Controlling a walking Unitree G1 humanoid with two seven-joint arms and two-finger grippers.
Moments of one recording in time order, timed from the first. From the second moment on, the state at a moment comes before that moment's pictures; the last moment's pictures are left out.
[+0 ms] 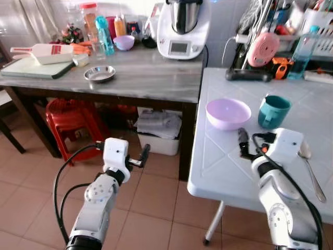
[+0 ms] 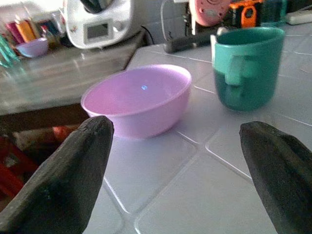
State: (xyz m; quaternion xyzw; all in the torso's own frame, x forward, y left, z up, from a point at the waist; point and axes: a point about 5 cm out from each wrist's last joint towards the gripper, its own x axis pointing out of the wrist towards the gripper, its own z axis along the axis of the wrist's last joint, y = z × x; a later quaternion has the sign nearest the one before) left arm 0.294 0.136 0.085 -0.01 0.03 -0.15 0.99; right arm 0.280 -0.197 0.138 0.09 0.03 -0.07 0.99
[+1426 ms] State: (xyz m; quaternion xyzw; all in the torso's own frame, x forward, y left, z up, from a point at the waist) left arm 0.291 0.133 0.088 -0.05 0.02 -0.22 0.97; right arm 0.283 -0.191 0.143 0.05 0.02 -0.05 1.00
